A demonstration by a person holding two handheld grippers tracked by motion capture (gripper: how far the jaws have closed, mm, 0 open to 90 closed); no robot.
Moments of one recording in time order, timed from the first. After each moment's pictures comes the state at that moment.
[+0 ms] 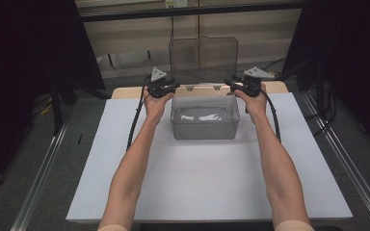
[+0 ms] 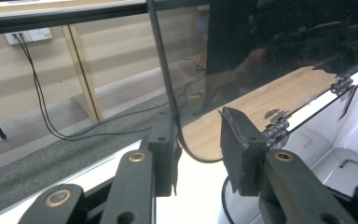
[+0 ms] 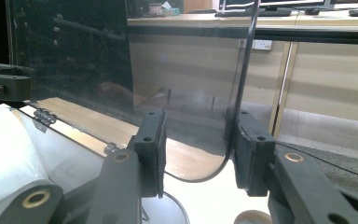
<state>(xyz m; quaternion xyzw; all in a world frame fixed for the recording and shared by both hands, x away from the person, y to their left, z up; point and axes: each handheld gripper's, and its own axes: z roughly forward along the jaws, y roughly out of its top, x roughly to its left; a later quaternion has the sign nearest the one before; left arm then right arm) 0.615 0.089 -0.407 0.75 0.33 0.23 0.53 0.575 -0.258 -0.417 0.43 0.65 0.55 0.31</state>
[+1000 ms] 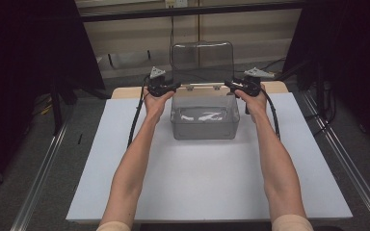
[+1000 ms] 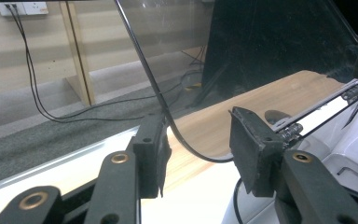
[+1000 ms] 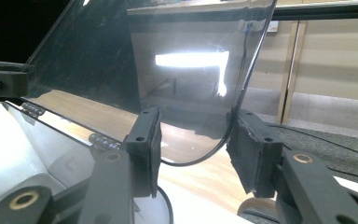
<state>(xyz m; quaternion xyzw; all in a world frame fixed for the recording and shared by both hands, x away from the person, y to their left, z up) 0.624 0.090 -0.410 0.74 0.36 0.20 0.53 0.585 -0.263 -0.427 0.45 0.65 0.55 0.27</state>
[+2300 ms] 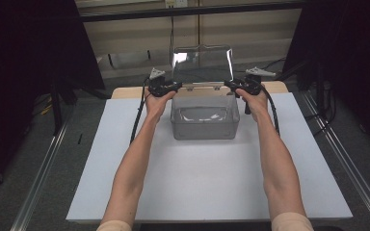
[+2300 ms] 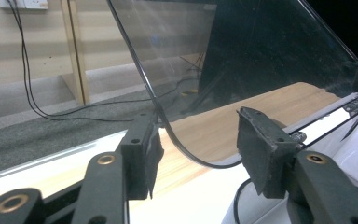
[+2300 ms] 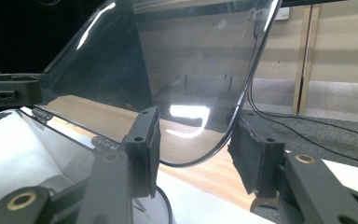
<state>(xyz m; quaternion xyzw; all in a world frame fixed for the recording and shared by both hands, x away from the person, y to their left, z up) 0.626 0.088 -0.417 0.72 0.38 0.19 0.55 0.590 -0.267 -0.428 0.46 0.65 0.56 0.23</state>
